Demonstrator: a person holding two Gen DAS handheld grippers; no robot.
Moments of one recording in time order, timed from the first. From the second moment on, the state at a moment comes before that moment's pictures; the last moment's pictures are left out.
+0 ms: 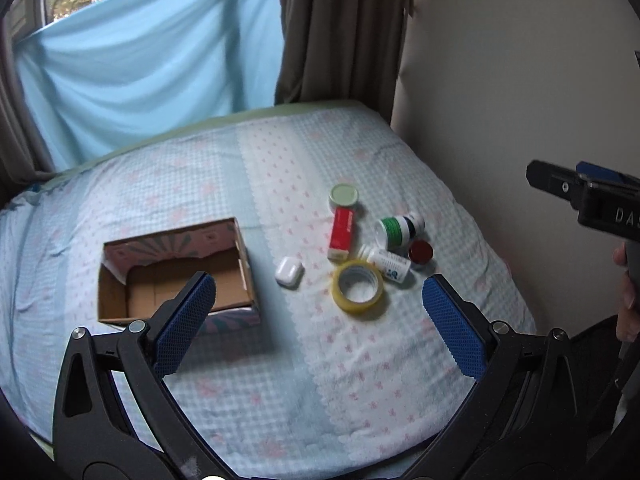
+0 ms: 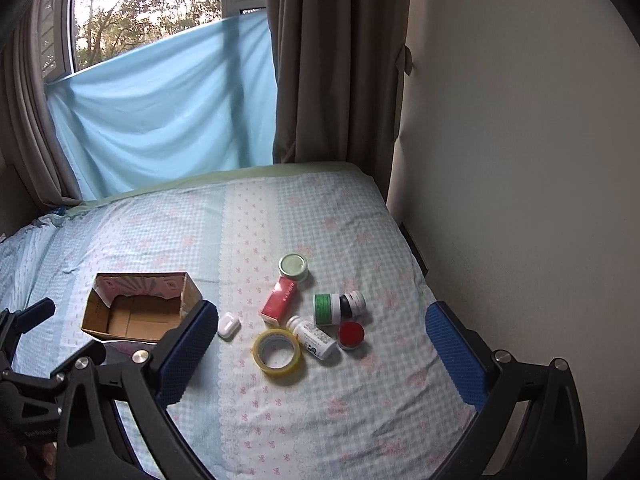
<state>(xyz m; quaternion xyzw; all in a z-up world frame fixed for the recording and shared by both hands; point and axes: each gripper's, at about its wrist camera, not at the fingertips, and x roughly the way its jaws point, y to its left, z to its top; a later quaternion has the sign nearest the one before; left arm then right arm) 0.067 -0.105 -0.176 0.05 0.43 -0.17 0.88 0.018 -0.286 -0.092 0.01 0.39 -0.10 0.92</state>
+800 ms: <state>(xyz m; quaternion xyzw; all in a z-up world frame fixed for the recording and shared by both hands) 0.164 -0.234 -0.503 0.10 0.58 -0.17 0.79 0.170 -0.396 -0.397 0.07 0.58 -0.18 0.79</state>
